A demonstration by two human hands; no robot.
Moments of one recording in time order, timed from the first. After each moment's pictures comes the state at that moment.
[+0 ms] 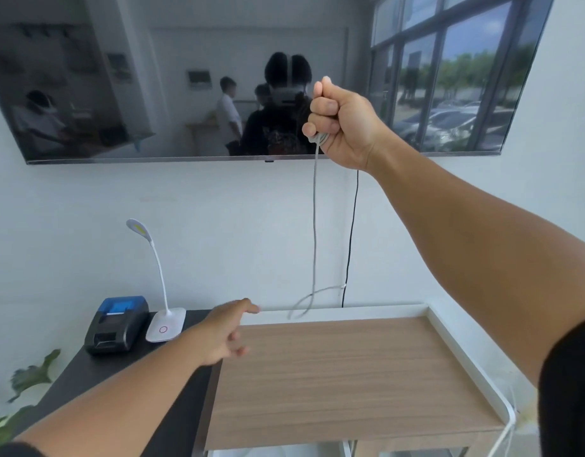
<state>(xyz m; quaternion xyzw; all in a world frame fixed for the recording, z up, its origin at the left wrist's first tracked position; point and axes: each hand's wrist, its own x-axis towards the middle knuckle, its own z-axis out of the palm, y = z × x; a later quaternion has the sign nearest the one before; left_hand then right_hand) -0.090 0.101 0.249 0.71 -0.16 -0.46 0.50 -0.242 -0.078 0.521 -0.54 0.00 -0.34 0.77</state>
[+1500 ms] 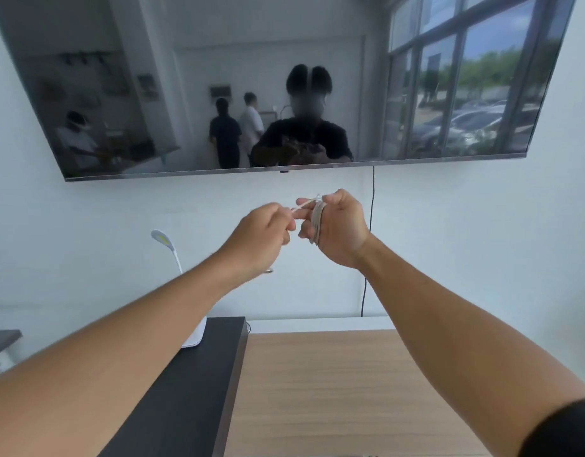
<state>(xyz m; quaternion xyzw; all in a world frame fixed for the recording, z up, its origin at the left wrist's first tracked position) -0.133 0.082 0.409 0.70 -0.50 -0.07 0.50 -0.228 -0.070 0.395 -0.53 0.07 -0.27 0.80</state>
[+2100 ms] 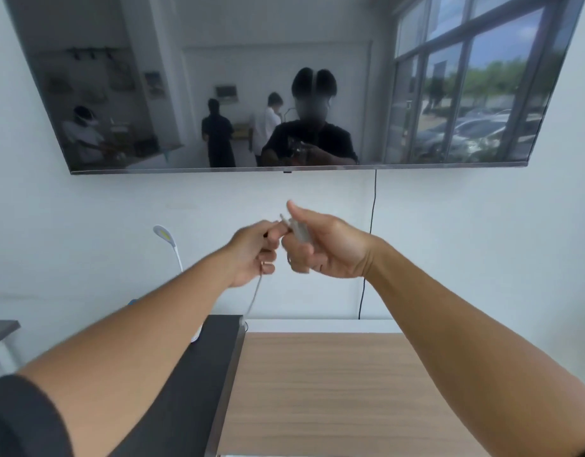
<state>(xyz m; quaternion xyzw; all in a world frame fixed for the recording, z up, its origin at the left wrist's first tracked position) -0.102 0.062 0.381 0.60 -0.30 -0.39 0.63 -0.249 -0.036 0.406 -0.68 -0.06 -0.02 0.73</state>
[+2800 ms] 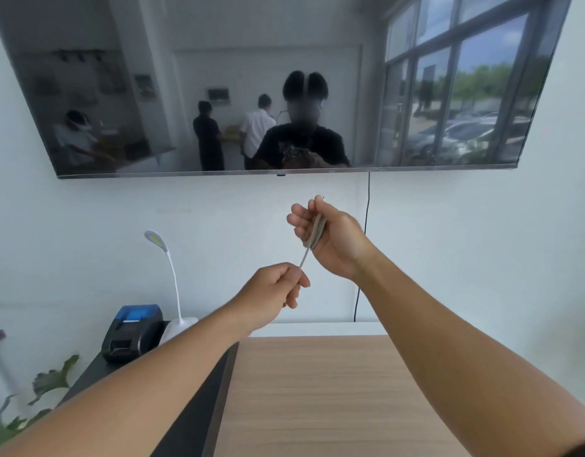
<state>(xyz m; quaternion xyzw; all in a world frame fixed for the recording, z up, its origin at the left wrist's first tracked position) -0.137 0.077 0.323 0.68 -0.49 -0.23 0.49 -0.235 -0.059 0.388 -0.48 0.05 -0.30 0.82</state>
